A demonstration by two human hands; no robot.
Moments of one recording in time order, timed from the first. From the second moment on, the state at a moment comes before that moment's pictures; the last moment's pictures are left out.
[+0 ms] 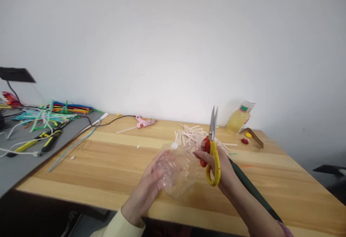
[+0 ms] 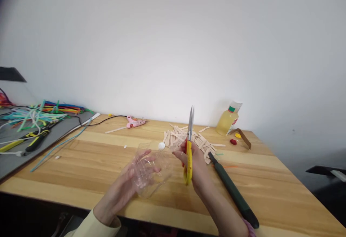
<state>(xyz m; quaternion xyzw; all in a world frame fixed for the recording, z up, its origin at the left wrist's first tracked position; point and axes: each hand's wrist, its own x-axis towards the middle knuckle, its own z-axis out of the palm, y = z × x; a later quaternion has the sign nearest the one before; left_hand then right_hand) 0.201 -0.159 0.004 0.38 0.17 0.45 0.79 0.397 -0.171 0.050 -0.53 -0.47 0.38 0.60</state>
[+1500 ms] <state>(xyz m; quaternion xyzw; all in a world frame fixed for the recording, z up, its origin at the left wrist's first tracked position) 0.204 -0.151 -0.005 0.18 0.06 0.30 0.94 0.446 -0.215 0.070 -0.70 -0.67 0.15 0.19</state>
